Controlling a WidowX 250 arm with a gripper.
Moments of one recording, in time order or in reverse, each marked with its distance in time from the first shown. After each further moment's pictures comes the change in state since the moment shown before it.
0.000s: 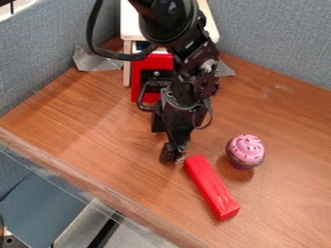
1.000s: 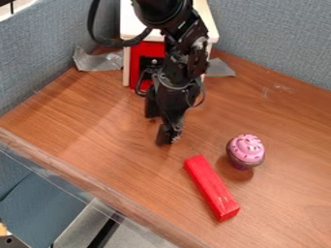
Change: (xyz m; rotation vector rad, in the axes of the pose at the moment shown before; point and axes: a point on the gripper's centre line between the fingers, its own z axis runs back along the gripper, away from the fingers) arm 0.000 0.033 -0.004 -0.017 0.011 0.088
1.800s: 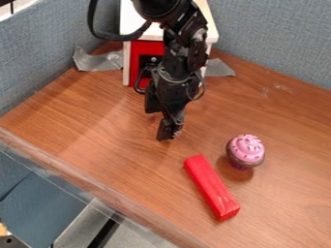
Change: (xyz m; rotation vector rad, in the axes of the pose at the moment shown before) arm 0.000 -0.001 0.000 -0.007 0.004 0.004
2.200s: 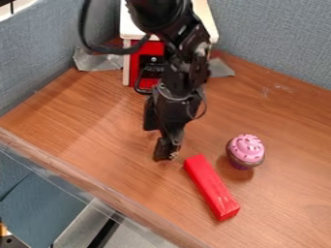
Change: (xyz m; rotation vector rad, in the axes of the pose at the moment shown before) arm -0.012 -0.037 0.020 -0.066 -0.008 -0.071
